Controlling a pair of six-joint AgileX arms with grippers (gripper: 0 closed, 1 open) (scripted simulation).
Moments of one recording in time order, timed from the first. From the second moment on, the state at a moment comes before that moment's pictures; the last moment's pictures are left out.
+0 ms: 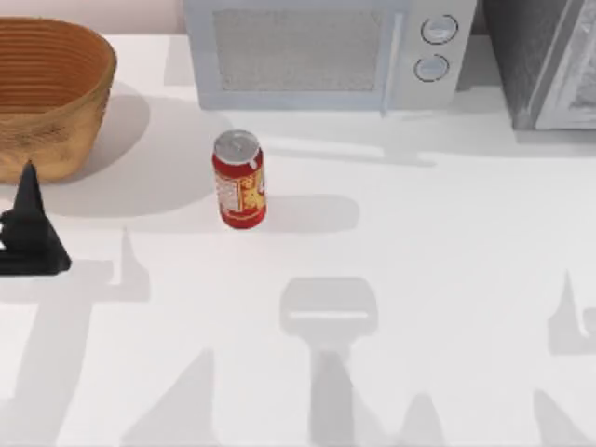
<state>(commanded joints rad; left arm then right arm) -0.21 0.55 0.16 0.40 -0.18 -0.02 0.00 0.00 0.00 0.00 0.00 0.00</state>
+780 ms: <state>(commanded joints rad) -0.65 1.92 0.52 1.30 -0.62 -0.06 0.00 0.00 0.00 0.00 0.00 0.00</state>
